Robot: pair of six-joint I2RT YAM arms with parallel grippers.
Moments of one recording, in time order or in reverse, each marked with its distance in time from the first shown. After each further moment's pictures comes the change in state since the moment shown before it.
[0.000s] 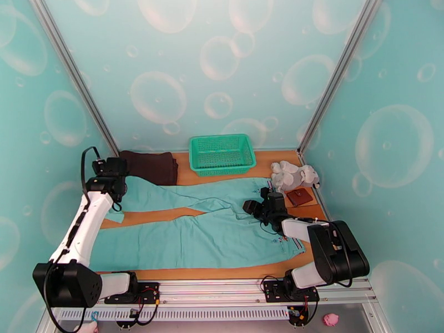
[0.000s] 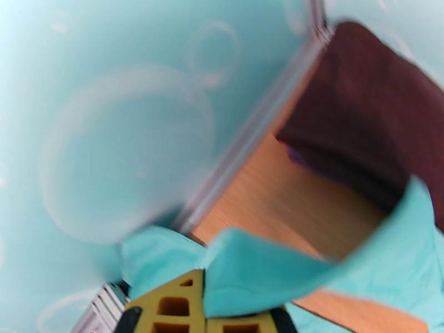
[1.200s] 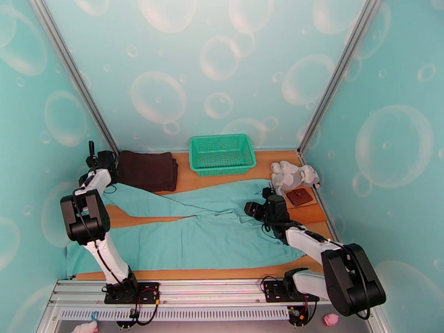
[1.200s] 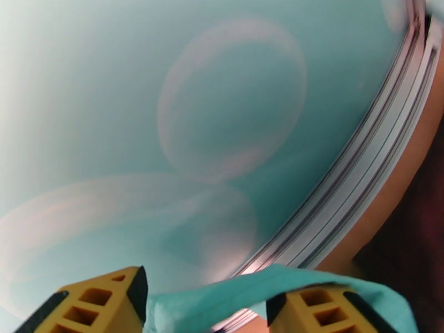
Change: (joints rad) left arm 0.231 0.609 0.147 0.516 -0.002 0.245; right arm 0.109 -0.218 0.021 -0.151 0.159 -0.082
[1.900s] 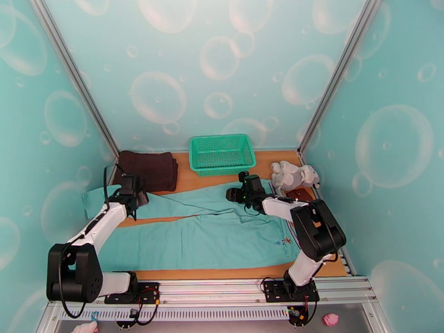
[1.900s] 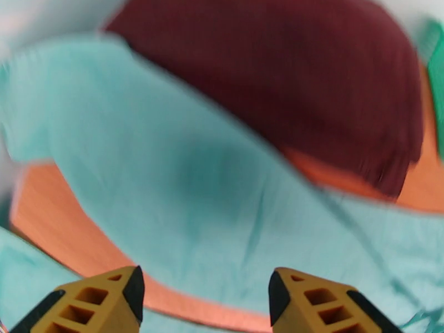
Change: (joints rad) left arm -0.349 -0.549 -0.702 -0.050 0.546 -0.399; right arm 0.105 0.499 0.423 -0.078 -0.005 -0.102
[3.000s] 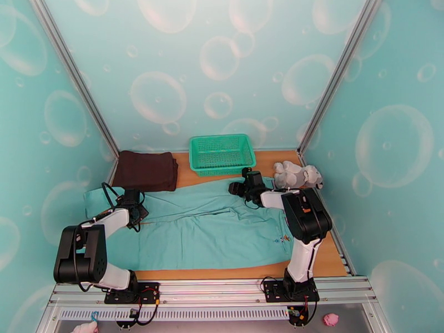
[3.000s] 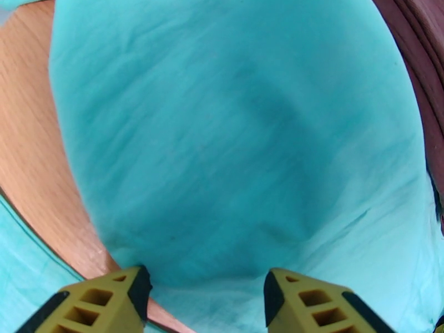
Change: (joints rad) left arm 0.107 0.115 -0.091 0.127 0.047 -0.305; right arm -0.097 0.143 0.067 0.135 0.010 0.008
